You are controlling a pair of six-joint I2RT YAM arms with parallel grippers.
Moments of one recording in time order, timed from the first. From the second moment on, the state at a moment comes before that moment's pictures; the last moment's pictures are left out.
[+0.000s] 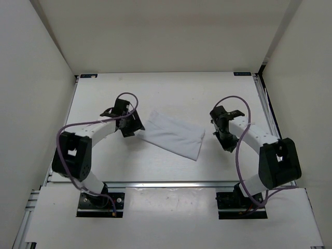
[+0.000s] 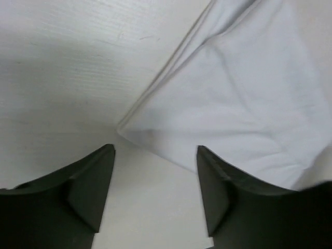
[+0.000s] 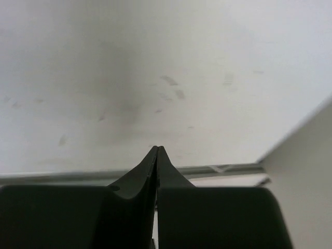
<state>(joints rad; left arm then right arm) -0.30 1.62 0.96 -0.37 0.12 -0.71 0.37 1.50 0.97 -1.03 0.22 -0.07</state>
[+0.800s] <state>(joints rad) -0.31 0.84 0.68 -0.40 0.14 -0.46 0.44 1.18 1.14 -0.98 0.96 0.13</state>
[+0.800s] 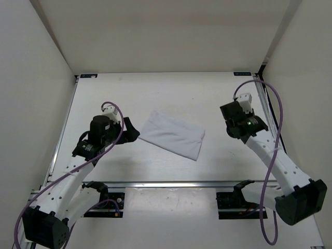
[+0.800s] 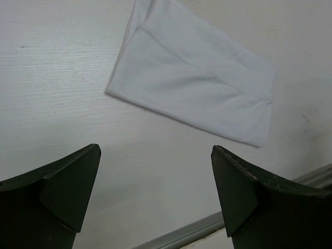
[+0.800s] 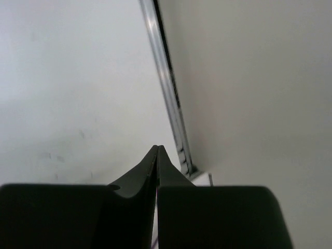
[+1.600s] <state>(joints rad) -0.56 1.06 0.76 -0.37 -0.06 -0.68 0.55 1.14 0.96 -0.92 0.76 0.17</state>
